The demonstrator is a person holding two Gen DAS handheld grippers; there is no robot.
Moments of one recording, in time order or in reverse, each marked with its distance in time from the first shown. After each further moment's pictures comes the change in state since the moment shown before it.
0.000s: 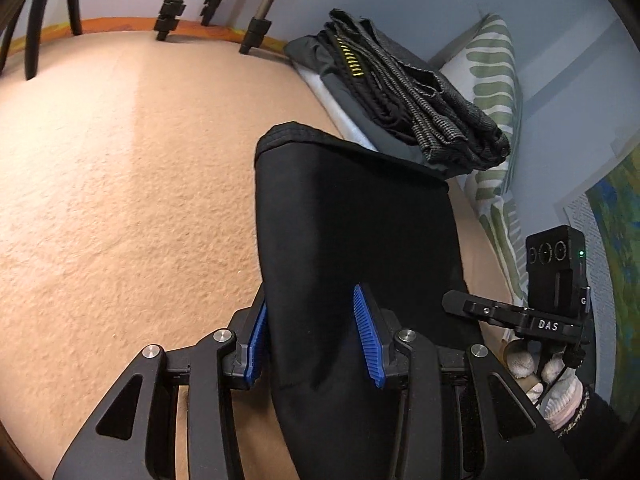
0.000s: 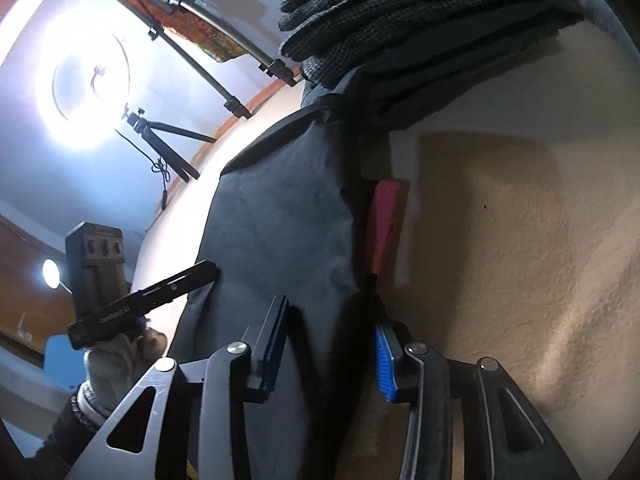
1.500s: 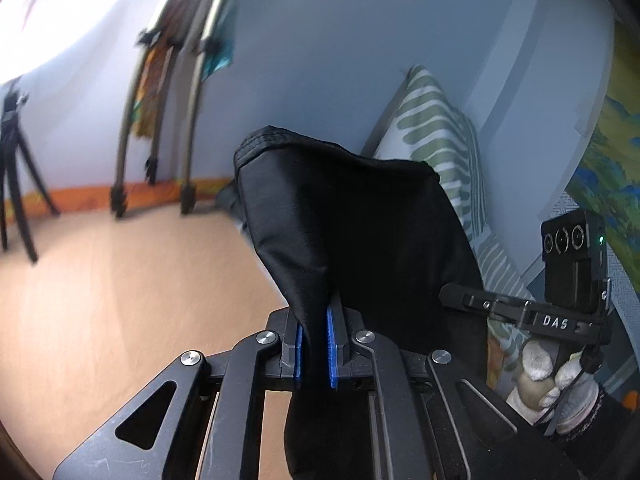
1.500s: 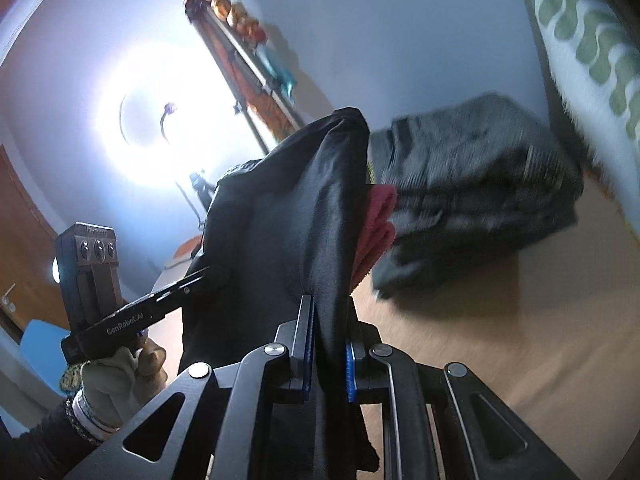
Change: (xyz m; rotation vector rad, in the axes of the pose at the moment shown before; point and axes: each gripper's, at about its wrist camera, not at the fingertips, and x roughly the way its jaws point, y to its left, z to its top) left arm -0.063 -0.102 0.063 0.236 -0.303 0.024; right arm -0.106 0.082 0.036 -0.229 -0.276 -0.045
